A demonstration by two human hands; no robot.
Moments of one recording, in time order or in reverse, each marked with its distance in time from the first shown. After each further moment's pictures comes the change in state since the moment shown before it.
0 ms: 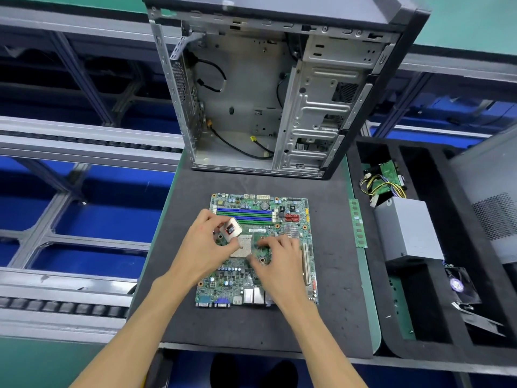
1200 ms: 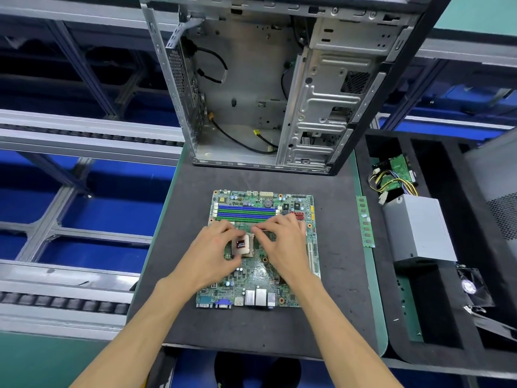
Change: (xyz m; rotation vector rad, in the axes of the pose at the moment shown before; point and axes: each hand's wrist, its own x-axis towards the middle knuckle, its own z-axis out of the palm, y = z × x) left_hand 0.000 -0.016 0.013 0.289 -0.214 0.214; right_hand 0.045 0.011 0.004 0.063 0.128 -0.228
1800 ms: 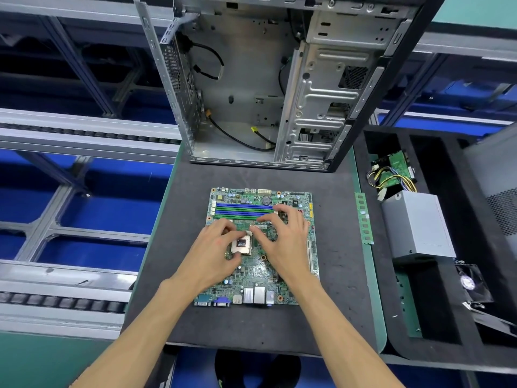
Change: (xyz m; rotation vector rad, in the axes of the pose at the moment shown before) left_hand -0.002 0.003 0.009 0.021 0.021 0.007; right_hand -0.004 0.010 0.006 0.010 0.107 0.009
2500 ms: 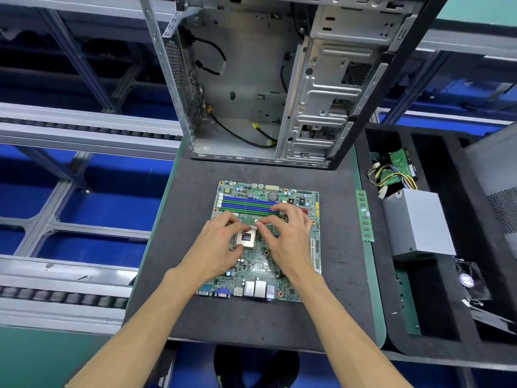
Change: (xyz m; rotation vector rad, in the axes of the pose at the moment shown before) left_hand 0.008 0.003 0.001 -0.028 -0.009 -0.004; right_hand 0.000 0.005 -0.002 -0.023 0.007 -0.066
